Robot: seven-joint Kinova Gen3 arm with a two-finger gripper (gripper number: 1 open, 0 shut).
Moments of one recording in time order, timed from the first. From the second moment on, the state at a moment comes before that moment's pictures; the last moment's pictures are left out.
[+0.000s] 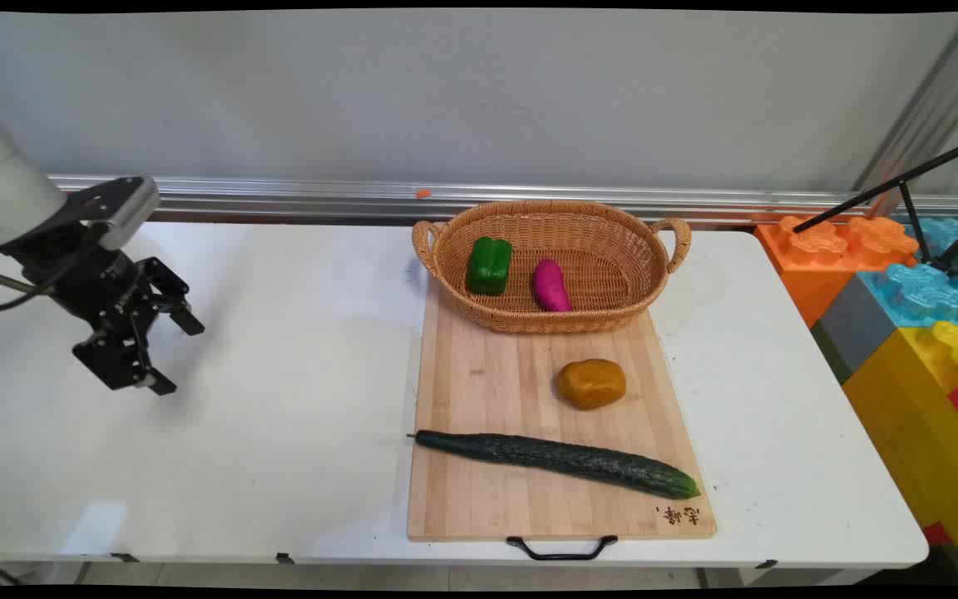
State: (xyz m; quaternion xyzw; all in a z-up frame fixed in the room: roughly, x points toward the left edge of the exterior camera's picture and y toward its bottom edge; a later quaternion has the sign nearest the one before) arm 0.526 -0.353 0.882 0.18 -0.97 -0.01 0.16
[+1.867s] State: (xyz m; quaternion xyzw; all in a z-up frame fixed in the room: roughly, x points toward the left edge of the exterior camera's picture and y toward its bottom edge) arm 0.123 -0.478 0.856 0.24 -0.94 0.06 0.25
